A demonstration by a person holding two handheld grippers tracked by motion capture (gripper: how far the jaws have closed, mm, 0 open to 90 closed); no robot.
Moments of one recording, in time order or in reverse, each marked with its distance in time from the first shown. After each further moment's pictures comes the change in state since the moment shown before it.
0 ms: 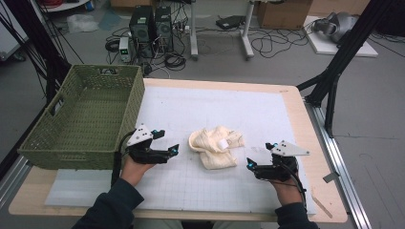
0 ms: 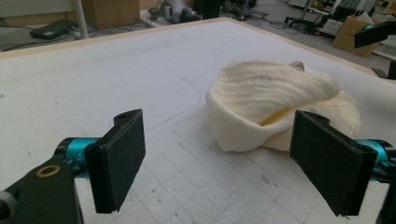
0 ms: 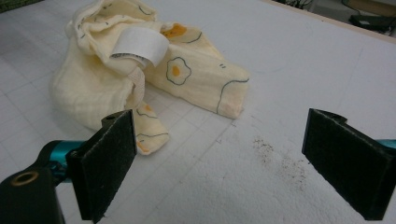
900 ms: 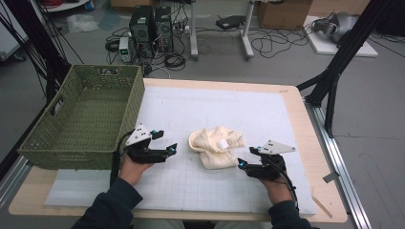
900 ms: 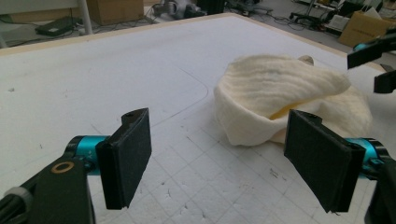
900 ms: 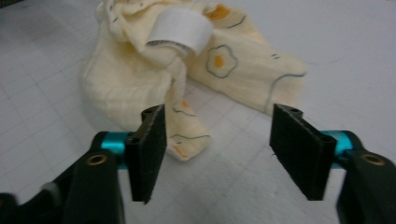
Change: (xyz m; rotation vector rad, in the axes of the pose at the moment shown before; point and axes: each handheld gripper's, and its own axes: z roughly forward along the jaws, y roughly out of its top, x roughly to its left) left arm 0.003 -0.002 -0.001 0.019 0.012 0.001; right arm 0.018 0.002 0.029 0.075 0.129 -0.004
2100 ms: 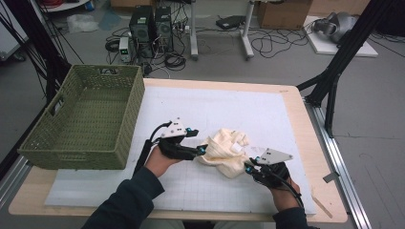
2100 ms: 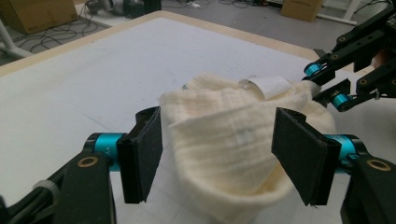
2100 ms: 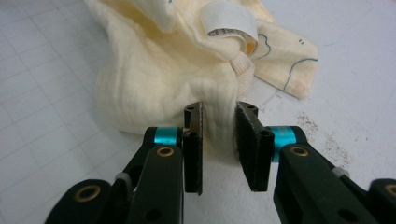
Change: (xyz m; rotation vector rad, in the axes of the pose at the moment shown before) left arm -0.057 0.043 0.068 0.061 -0.228 0.137; right arm 0.011 -0.007 -0.023 0.100 -0.073 -0.151
